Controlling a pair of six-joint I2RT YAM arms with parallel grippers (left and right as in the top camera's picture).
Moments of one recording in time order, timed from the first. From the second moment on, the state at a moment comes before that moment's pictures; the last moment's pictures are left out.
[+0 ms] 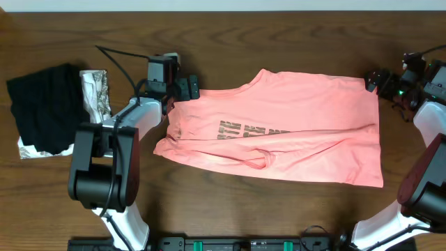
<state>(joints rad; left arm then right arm) -0.14 1.93 1.07 0.00 0.10 -0.23 -0.46 1.86 1.16 -0.16 -0.47 0.09</state>
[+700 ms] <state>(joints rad) -0.14 2.00 1.08 0.03 0.10 -0.21 -0.46 1.86 1.16 -0.18 -0.40 0.11</state>
